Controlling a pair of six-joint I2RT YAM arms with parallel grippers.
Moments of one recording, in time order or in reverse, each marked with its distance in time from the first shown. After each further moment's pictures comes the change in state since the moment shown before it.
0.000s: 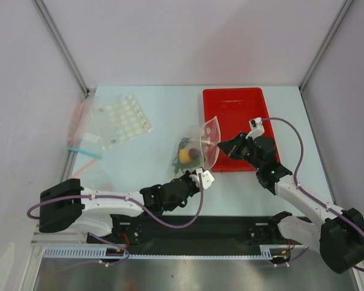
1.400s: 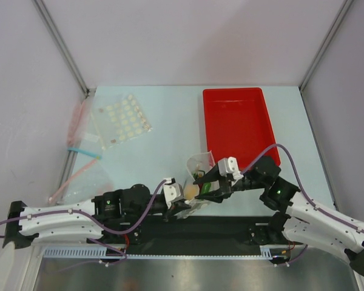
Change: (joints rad) left arm -0.052 -0.610 -0.061 -0.543 0.541 -0.316; right arm 0.447 -0.272 0.043 -0.033 -0.610 -0.848
